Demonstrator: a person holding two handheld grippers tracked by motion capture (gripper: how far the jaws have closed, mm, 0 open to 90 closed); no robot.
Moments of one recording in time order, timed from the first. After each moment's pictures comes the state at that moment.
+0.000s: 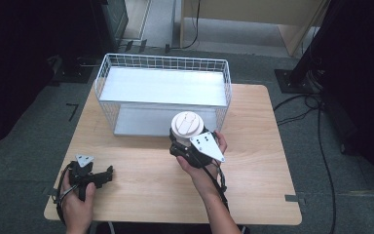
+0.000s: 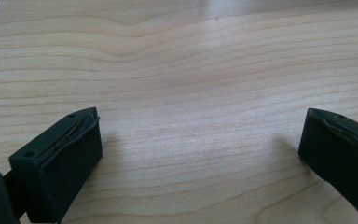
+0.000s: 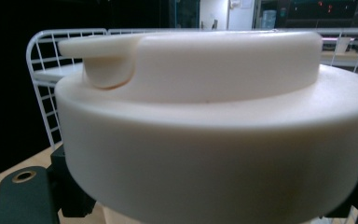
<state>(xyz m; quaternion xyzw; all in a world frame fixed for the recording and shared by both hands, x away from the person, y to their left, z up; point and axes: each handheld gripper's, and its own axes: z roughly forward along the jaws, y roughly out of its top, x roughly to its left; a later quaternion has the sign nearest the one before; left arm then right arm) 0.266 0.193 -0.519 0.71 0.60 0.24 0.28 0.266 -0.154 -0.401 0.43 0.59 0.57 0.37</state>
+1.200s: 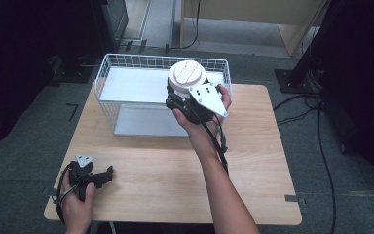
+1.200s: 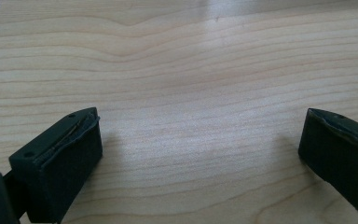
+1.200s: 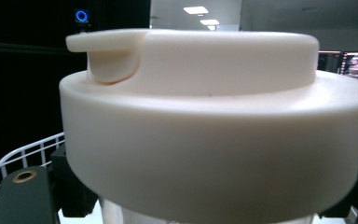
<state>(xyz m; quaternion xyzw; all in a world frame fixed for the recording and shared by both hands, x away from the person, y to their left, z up) 0.266 0.193 -0.519 0.71 0.60 0.24 0.28 0.324 -0.146 -0.291 0.41 0.55 0.59 0.43</state>
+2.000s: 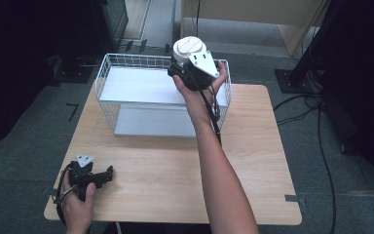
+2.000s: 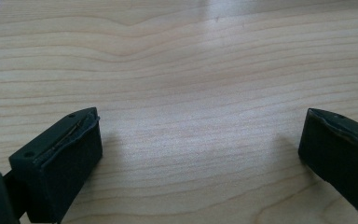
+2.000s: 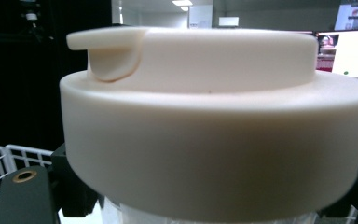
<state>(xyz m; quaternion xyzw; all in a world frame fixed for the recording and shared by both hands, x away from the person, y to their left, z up) 0.266 0.193 -0.519 0.71 0.60 0.24 0.28 0.414 -0.145 -0.284 0.46 0.54 0.55 0.44</state>
